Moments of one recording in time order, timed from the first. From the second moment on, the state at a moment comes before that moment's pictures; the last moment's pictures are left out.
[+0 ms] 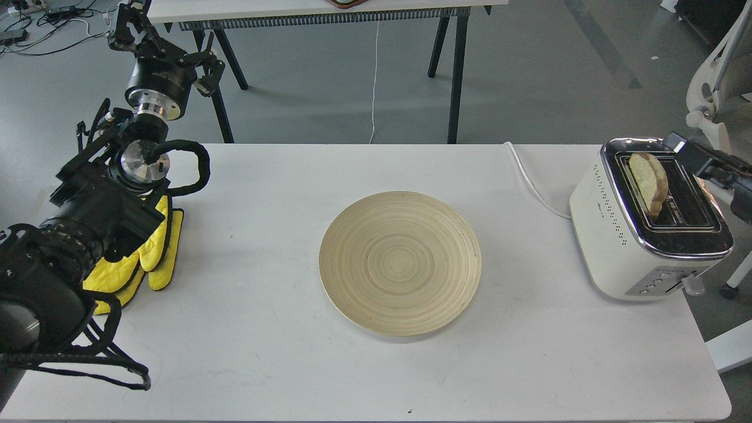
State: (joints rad) left arm -1.04 0.14 -0.55 -0.21 -0.39 -0.49 -0.38; right arm 0.78 -1.16 0.23 1.35 -0.99 -0.28 0.33
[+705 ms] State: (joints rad) left arm -1.04 0.14 -0.55 -0.21 -0.39 -0.49 -0.38; right arm 0.81 -0.67 0.73 0.85 -0.10 0.17 0.30
